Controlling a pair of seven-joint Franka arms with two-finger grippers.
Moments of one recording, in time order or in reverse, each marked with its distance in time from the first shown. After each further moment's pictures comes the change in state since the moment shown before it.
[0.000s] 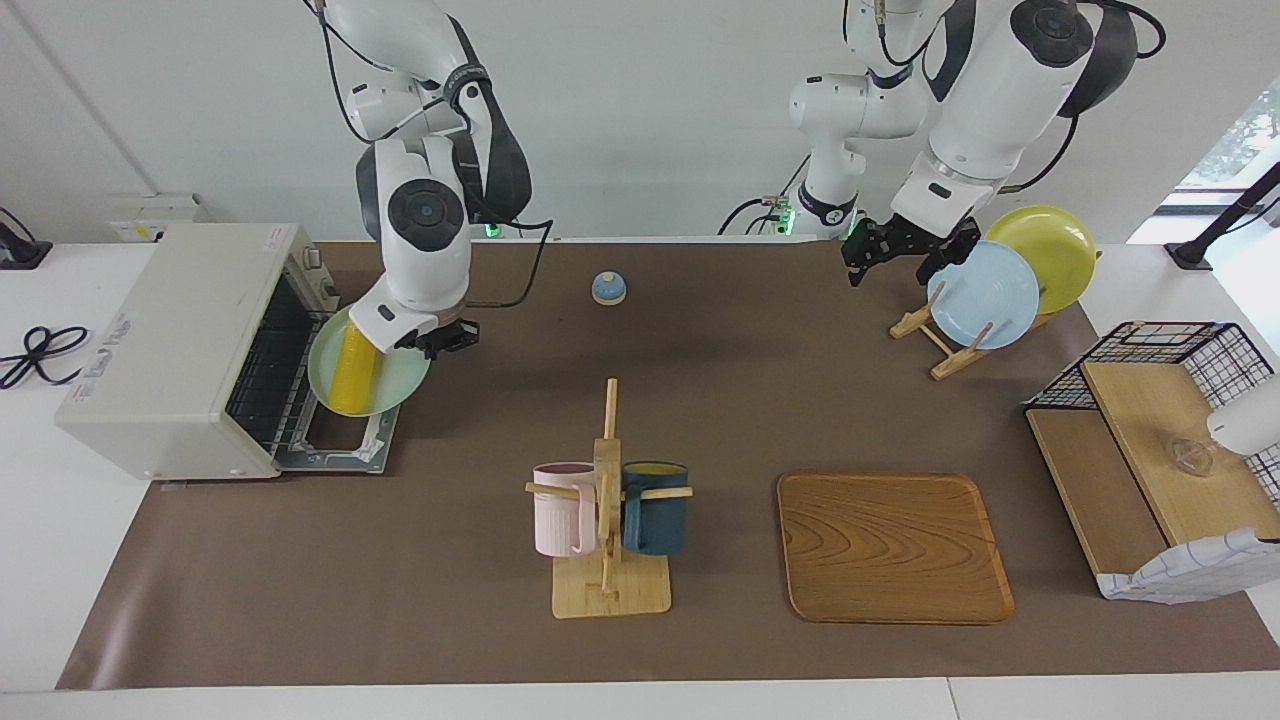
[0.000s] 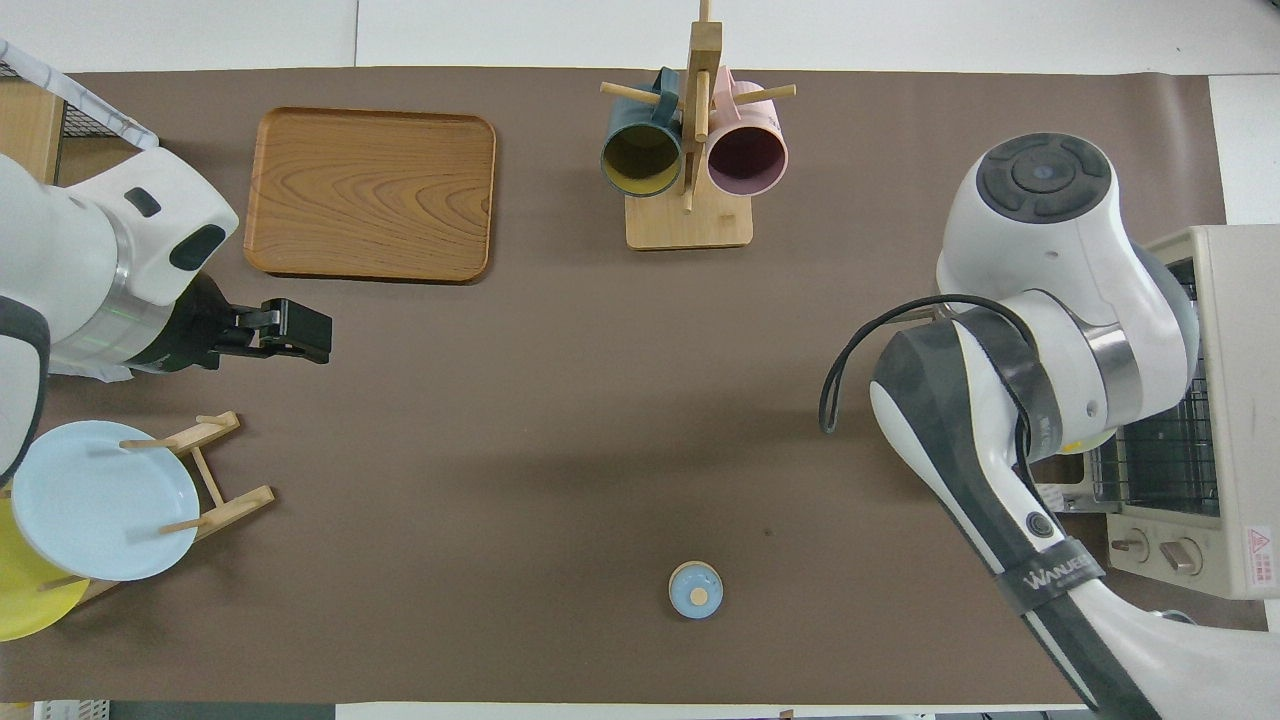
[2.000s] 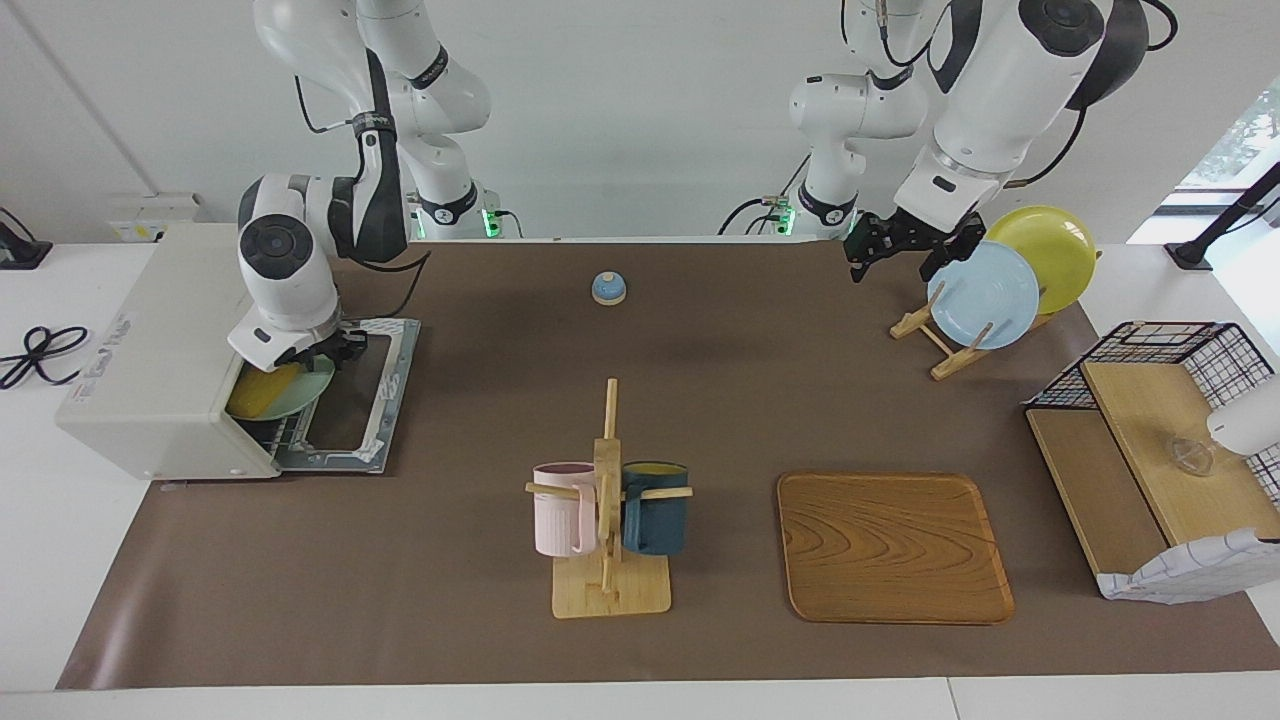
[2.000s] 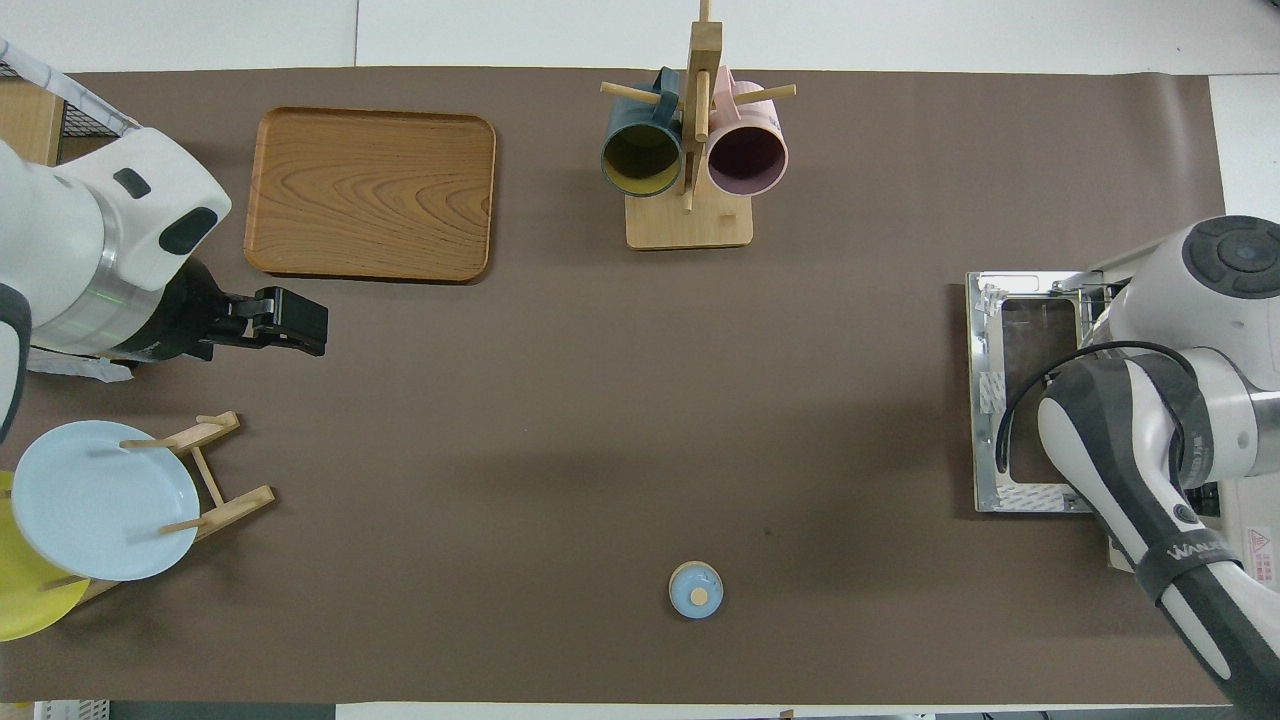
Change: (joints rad) left arm -0.002 0.027 -0.001 0.068 0.001 -0.046 0.003; right arm -0.296 -0.071 0.011 -0.277 -0.103 0.287 -0.328
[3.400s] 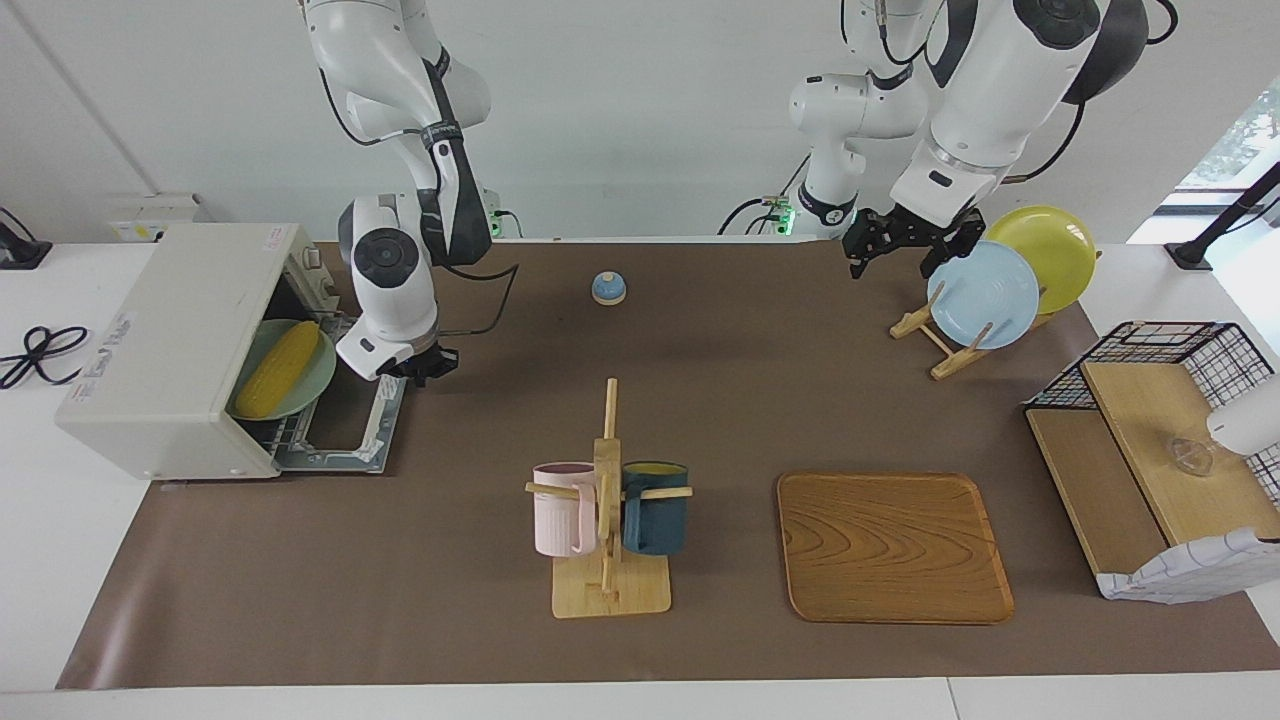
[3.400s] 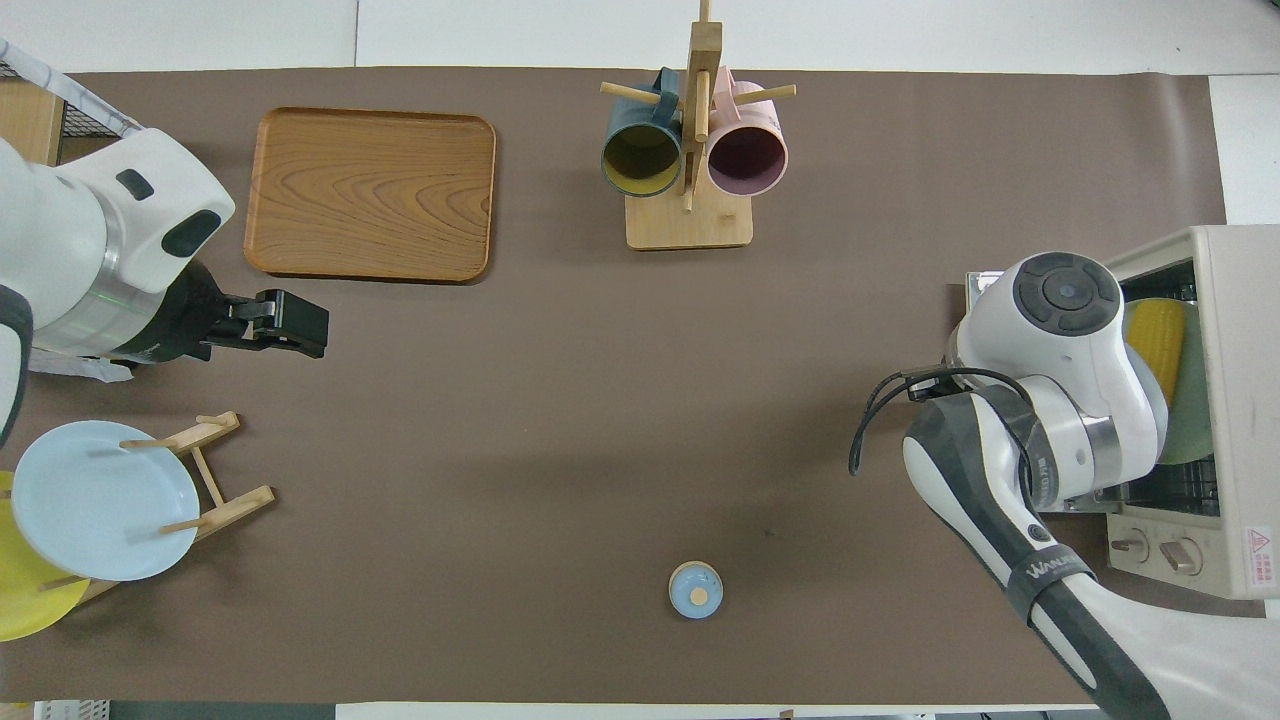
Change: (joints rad) left arm 0.000 0.000 -0.008 0.009 0.012 -0.010 0.004; right arm 0.181 0.042 0.014 -0.076 0.134 0.152 0.251
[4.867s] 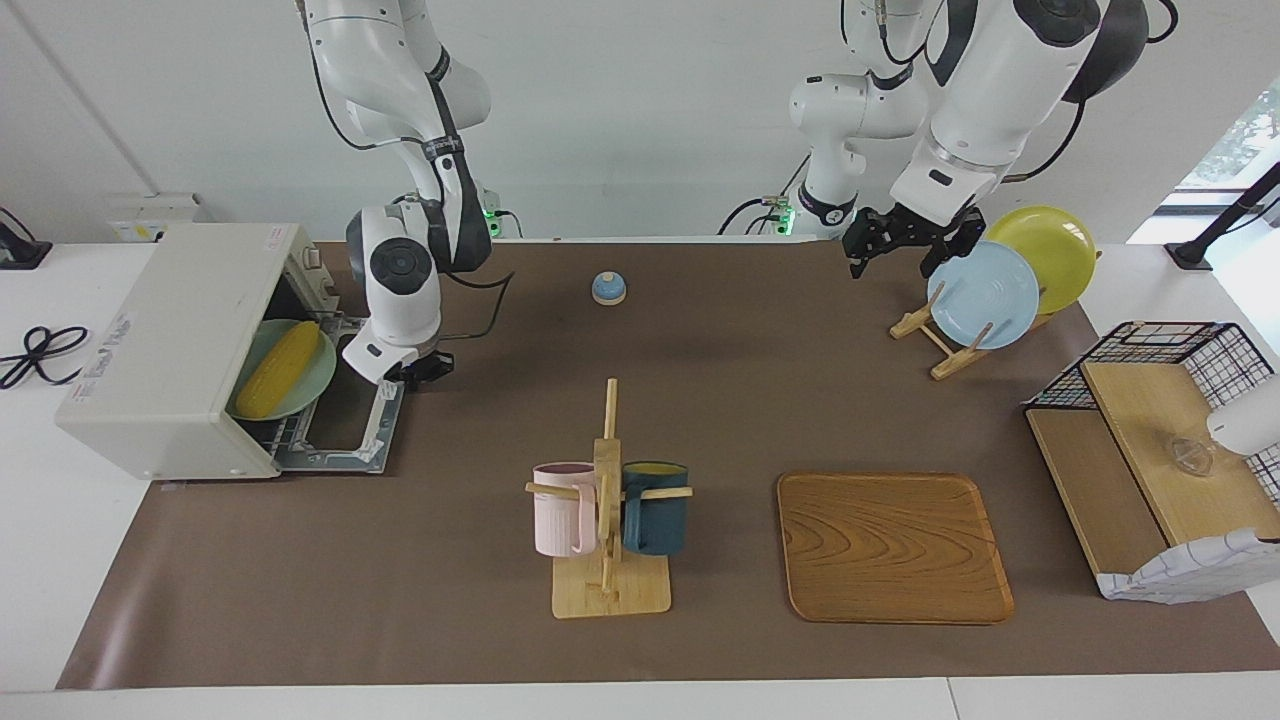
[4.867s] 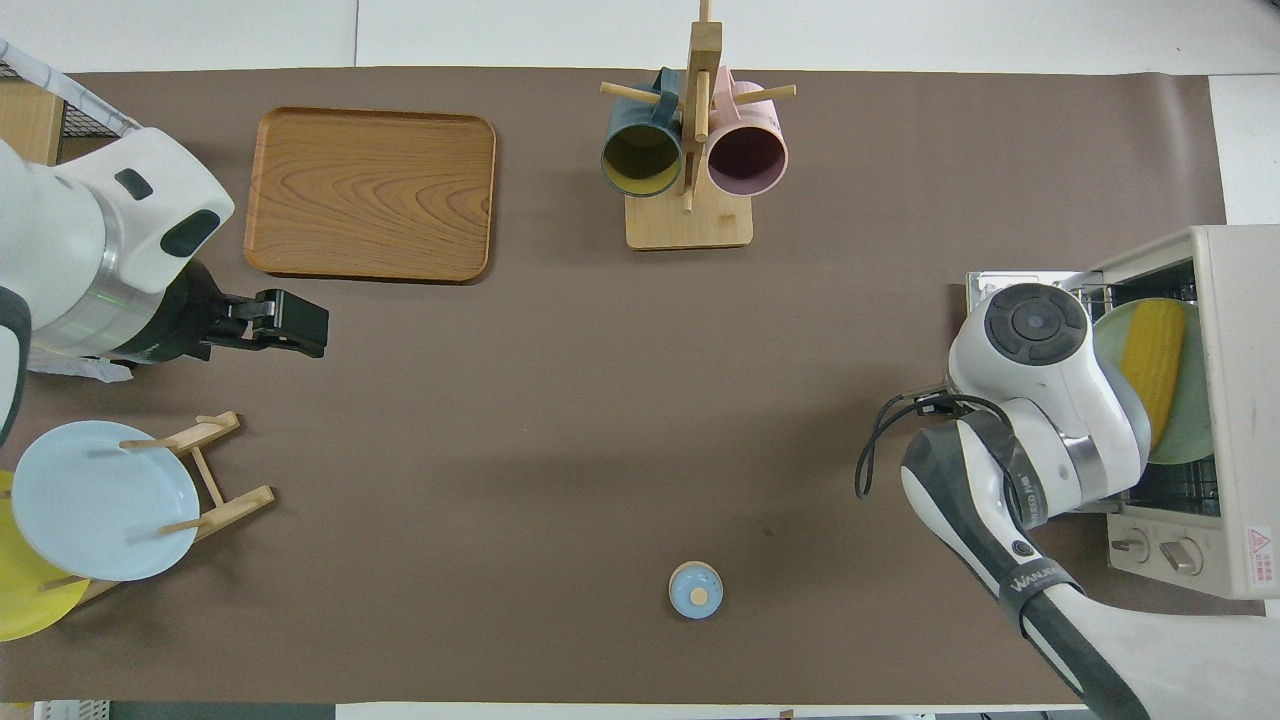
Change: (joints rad) left arm 0.000 -0.001 -0.001 0.001 0.000 0.000 0.000; right arm -0.004 0.010 0.000 -0.060 -0.144 0.061 0.000
